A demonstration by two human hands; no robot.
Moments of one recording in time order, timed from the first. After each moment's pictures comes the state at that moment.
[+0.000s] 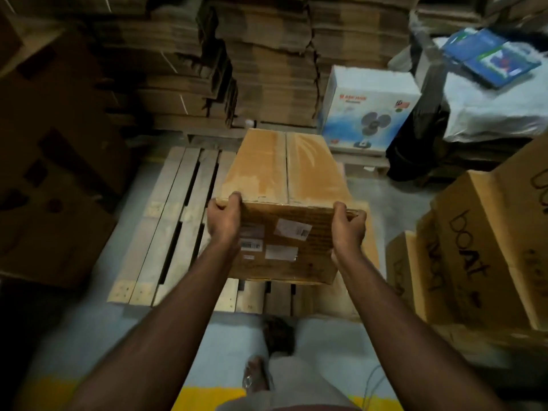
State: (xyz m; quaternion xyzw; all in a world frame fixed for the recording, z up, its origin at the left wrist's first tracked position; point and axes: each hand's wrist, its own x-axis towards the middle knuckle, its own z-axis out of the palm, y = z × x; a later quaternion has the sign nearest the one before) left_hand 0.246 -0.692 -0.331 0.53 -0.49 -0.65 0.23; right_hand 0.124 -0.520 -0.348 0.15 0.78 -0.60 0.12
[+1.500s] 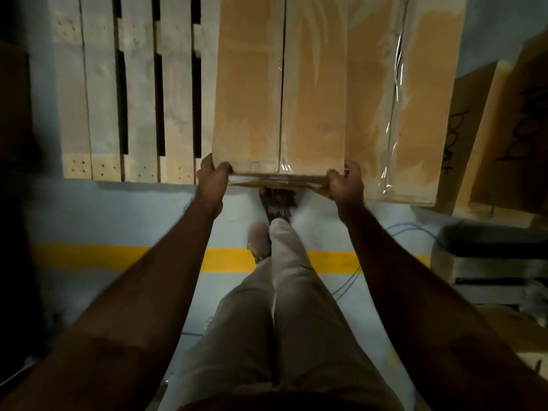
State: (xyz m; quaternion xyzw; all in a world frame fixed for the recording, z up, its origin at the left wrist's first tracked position) left_hand 0.273 -0.691 -0.692 0.60 -0.52 -0.61 -0.04; right_hand 0.136 -0.469 -0.705 0.15 0.87 -0.37 0.30
